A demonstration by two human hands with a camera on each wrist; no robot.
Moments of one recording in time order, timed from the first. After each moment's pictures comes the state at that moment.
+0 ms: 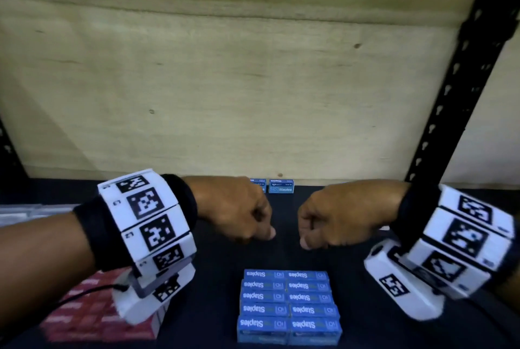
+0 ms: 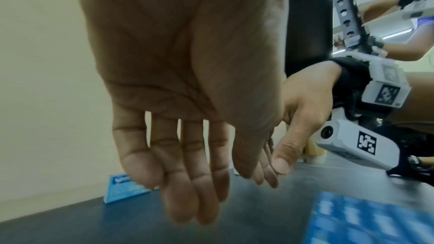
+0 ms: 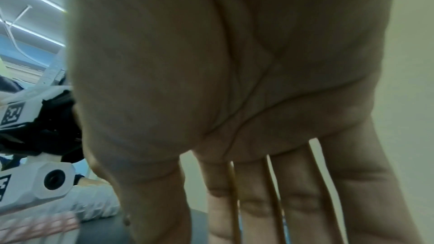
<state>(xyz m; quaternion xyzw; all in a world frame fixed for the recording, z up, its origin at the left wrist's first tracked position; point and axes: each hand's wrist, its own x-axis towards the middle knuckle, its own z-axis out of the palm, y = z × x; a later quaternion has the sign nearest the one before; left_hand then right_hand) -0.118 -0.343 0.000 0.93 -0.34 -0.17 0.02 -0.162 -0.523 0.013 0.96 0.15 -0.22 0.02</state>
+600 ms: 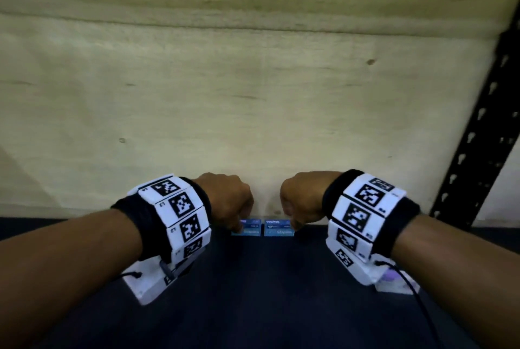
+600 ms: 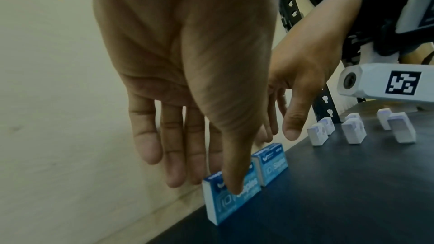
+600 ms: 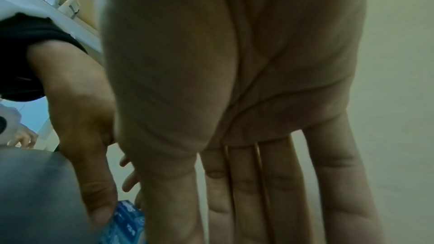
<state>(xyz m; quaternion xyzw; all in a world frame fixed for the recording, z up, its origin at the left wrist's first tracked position) 0.003 -0.366 -0.003 0.95 -0.28 -0.09 -0.12 -0.016 -0.523 0.009 0.97 0.12 -0.16 0.14</state>
